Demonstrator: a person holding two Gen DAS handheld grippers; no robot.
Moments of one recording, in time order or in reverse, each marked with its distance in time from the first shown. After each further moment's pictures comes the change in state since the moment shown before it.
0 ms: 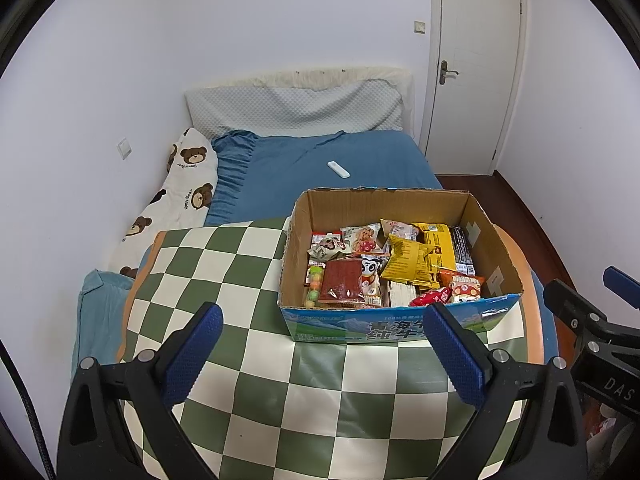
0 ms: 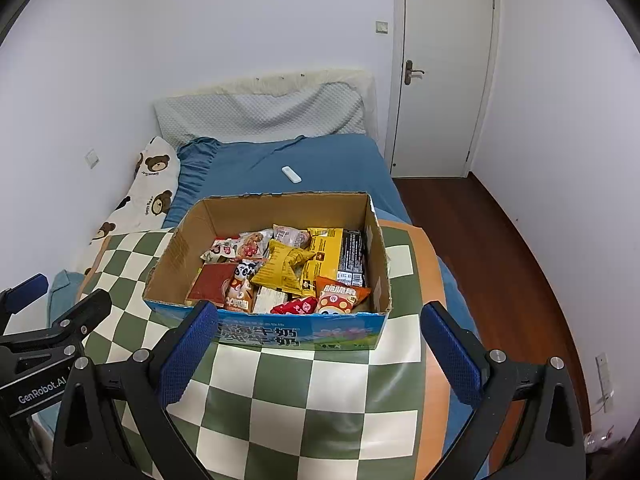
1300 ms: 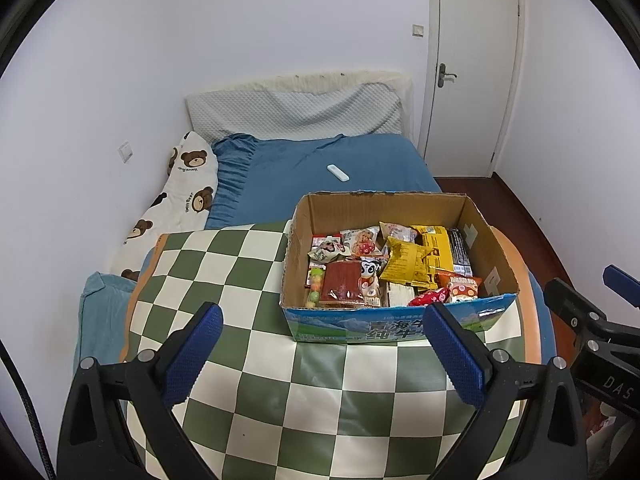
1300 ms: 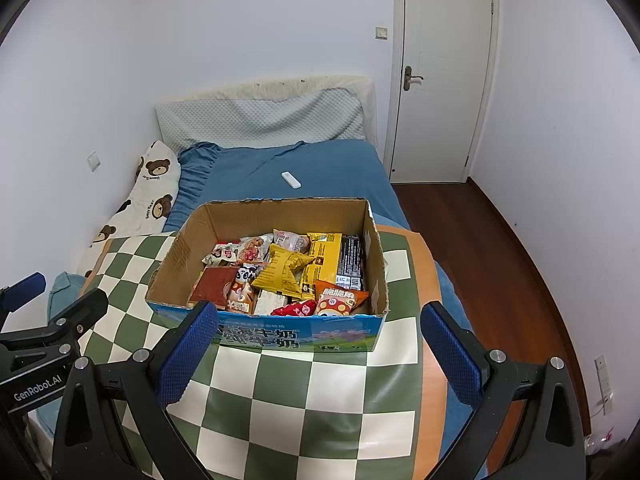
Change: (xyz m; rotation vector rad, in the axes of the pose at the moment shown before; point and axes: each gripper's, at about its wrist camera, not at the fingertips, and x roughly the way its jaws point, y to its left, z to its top) left arm -0.013 0.001 0.008 0.002 -0.009 -0.002; right arm -0.010 -0.002 0.002 -0.005 -0.010 0.002
